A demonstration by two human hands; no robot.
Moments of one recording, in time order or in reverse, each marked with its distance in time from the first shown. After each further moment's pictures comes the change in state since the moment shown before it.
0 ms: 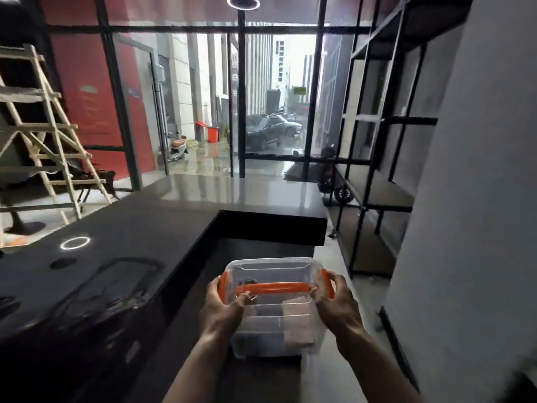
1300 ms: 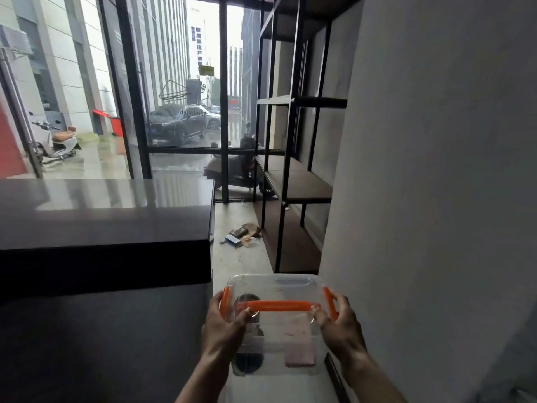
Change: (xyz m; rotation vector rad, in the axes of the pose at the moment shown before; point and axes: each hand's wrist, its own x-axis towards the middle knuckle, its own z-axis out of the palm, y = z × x) left_hand 0.212 0.010 0.452 -0.162 -0.323 0.067; right_hand 0.385 0.194 -0.150 0.078 0.255 0.133
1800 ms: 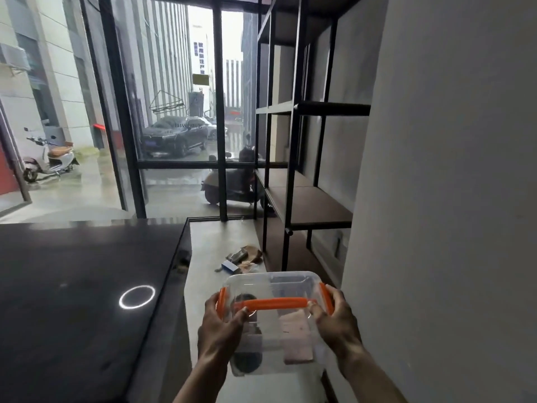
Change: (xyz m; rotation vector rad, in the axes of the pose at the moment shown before) left_hand 0.329 0.032 0.129 0.011 0.024 -0.014; right_hand 0.354 -0.054 0.079 0.057 -0.026 -0.042
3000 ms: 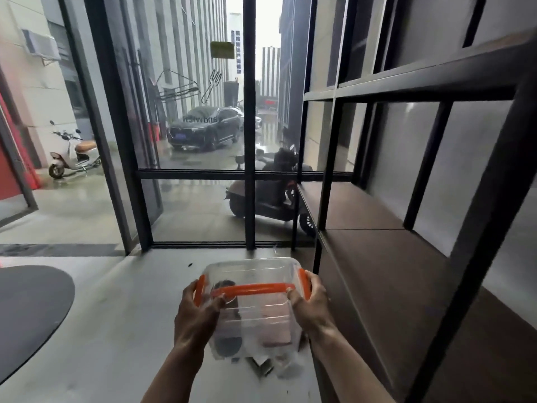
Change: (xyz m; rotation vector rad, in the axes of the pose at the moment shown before) left_hand 1.030 0.073 0.120 0.041 0.214 -0.034; right_hand 0.949 -0.190 0.467 0.083 -0.191 -0.080
